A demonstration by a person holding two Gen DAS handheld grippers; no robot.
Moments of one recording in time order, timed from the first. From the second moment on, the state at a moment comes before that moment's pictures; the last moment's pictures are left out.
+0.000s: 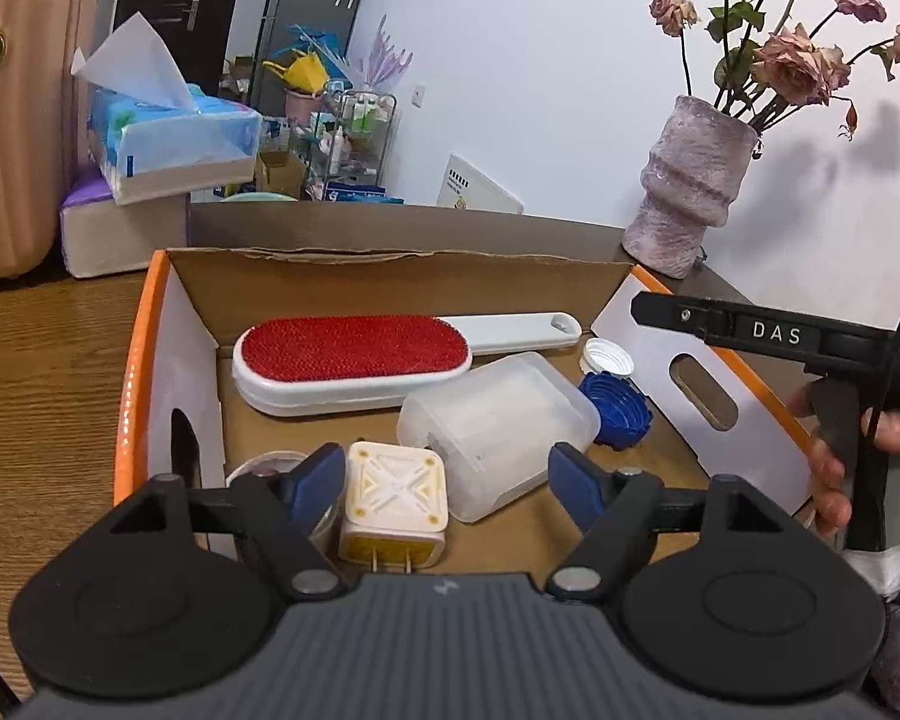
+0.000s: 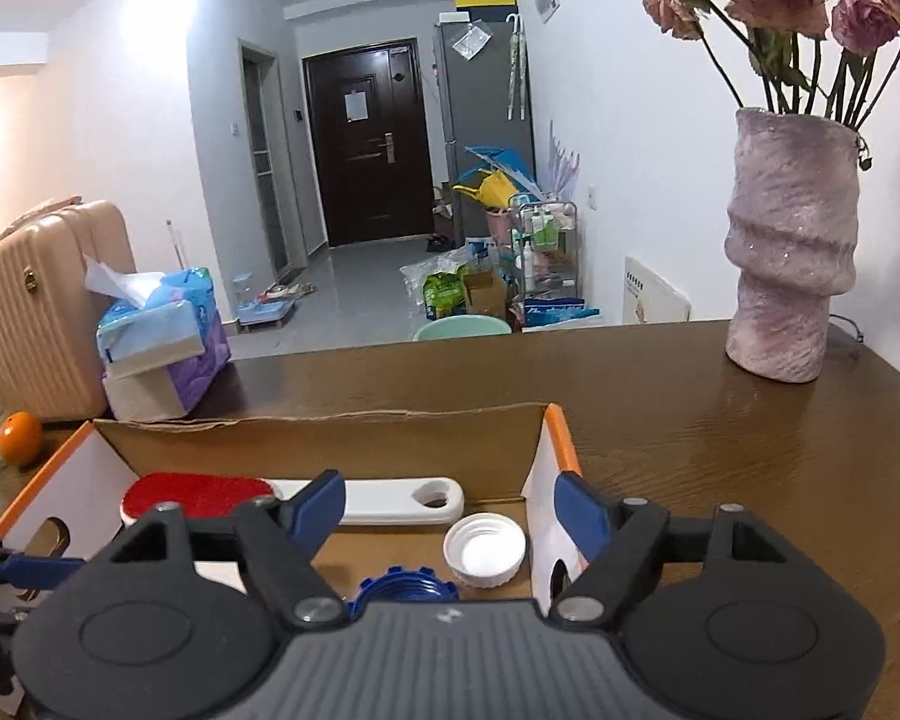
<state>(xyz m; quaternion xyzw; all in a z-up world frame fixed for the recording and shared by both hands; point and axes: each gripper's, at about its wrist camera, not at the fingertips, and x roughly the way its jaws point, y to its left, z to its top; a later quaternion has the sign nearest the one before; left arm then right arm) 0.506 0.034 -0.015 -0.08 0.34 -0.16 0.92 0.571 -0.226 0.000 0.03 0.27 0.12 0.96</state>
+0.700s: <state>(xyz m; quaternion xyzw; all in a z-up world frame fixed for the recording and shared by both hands) 0.464 0.038 0.036 -0.04 0.31 -0.10 0.95 0.526 -0.227 0.034 0.01 0.26 0.14 0.95</state>
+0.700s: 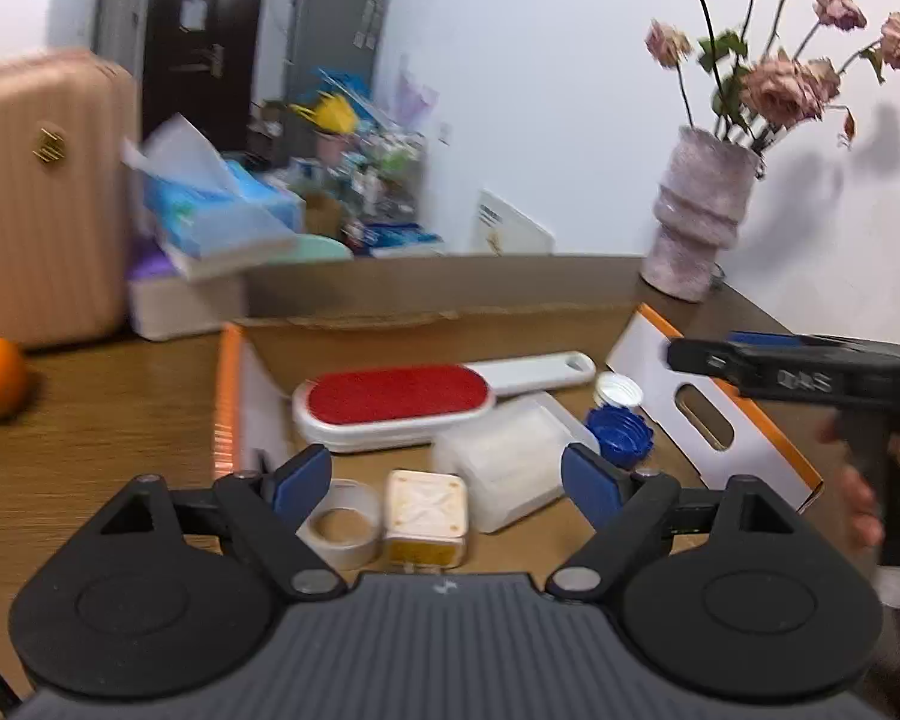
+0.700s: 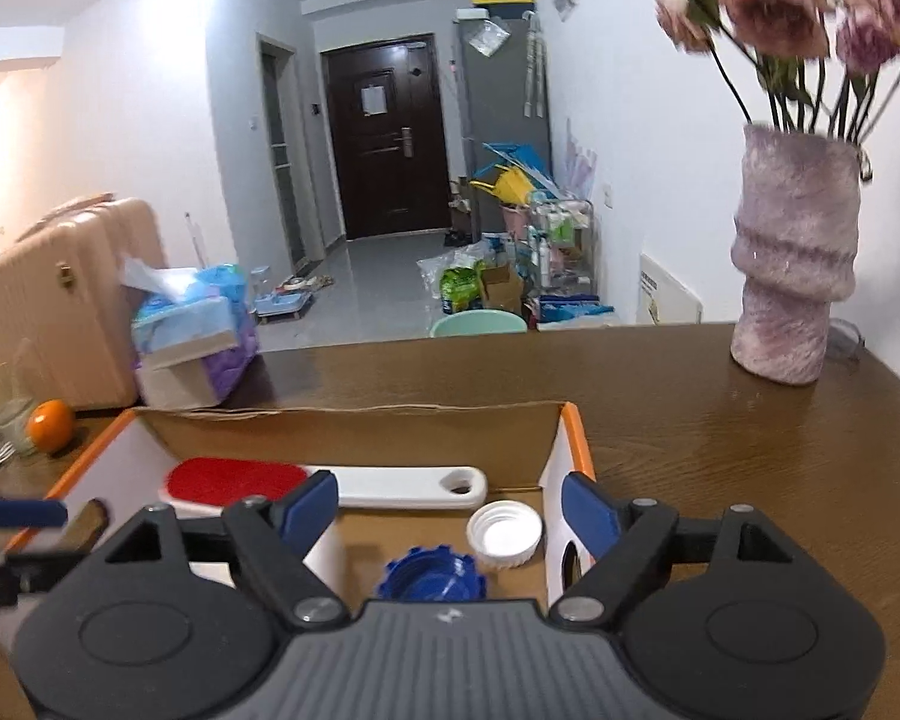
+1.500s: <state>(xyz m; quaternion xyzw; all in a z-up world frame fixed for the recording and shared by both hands) 0.223 0.005 0.100 0.01 0.11 0.00 0.99 0.266 -0.229 0.073 -0.11 0.05 0.12 0.99</state>
